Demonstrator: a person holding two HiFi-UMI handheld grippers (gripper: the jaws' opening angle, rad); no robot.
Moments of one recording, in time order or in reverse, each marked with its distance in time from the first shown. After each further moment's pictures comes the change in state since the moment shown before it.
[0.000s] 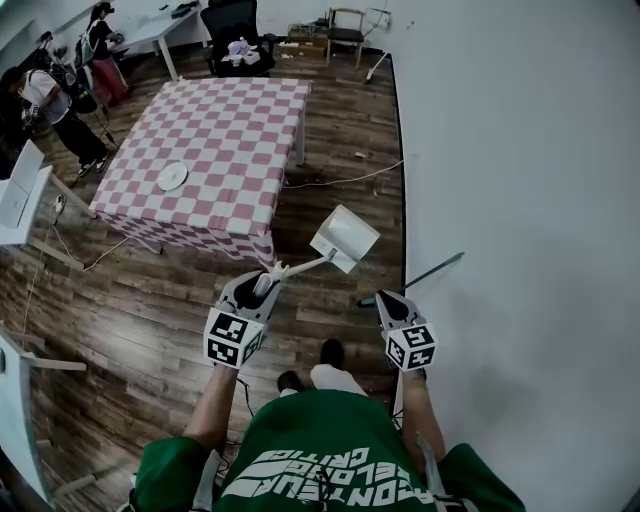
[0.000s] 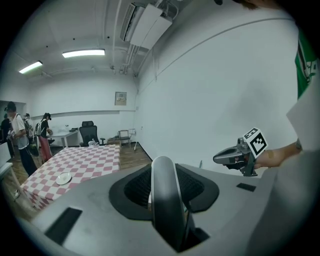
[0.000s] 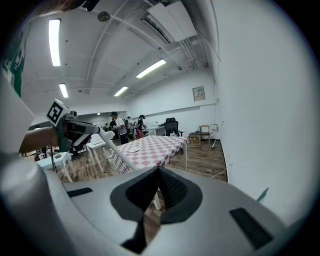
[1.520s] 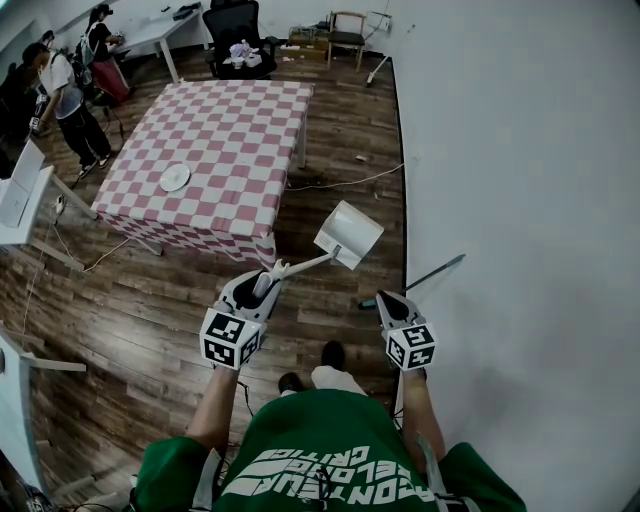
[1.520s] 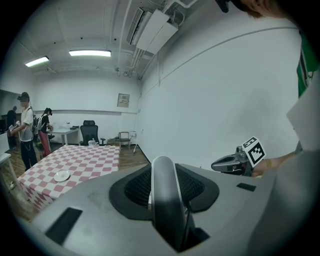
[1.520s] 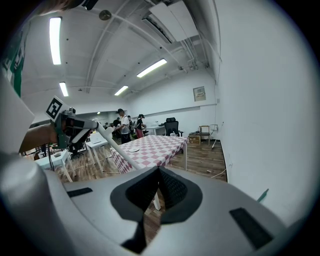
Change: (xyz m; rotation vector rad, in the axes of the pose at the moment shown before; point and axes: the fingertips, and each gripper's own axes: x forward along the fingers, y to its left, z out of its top) left arm -0.013 0.007 0.013 -0.055 -0.051 -0.006; right arm 0.003 0.007 0.005 -0.010 0.003 -0.006
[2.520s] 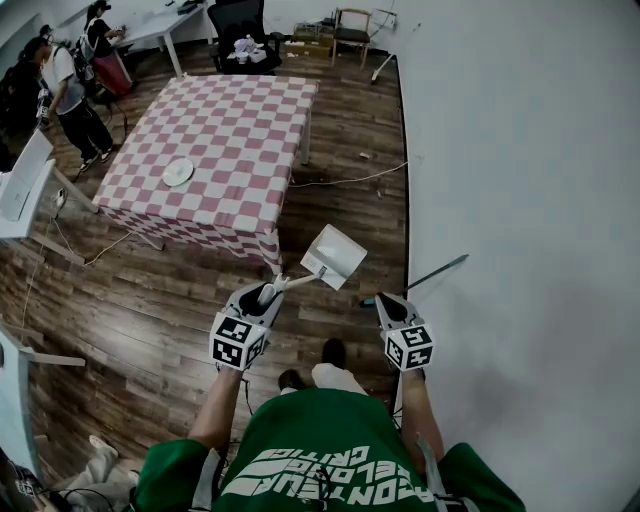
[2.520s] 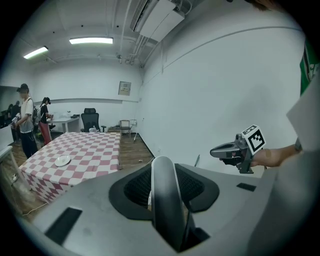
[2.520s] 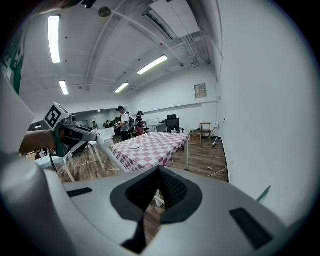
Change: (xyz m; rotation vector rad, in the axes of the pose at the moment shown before) left arm 0.001 0.004 -0.063 -0.048 0.127 -0.006; right arm 0.010 0.011 -0.015 -0.003 0.033 0.010
